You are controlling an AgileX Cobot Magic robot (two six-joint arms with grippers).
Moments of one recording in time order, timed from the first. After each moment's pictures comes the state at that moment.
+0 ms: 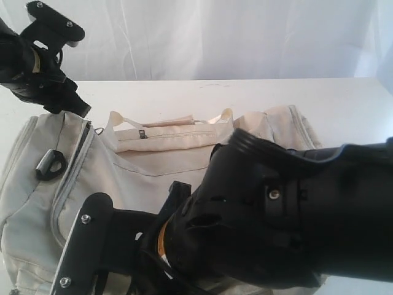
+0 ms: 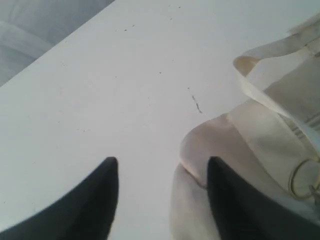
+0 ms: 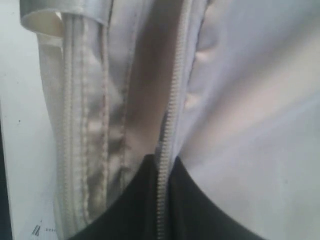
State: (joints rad) left arm -0.31 1.54 -1.16 0.68 0.66 -0.34; right arm 1.05 1.53 -1.00 -0.11 0.67 -0.26
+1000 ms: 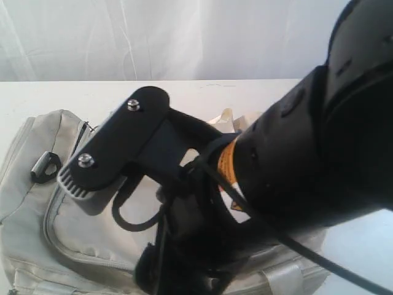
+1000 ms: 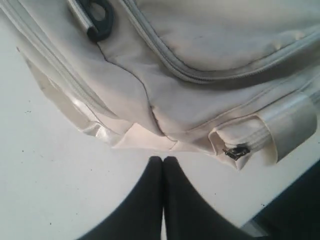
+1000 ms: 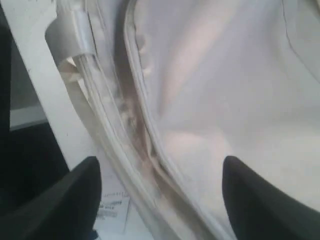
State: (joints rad) left arm -0.43 0.65 -0.75 0.01 1.17 0.19; right arm 1.05 1.29 -1.13 -0.11 0.96 0.05
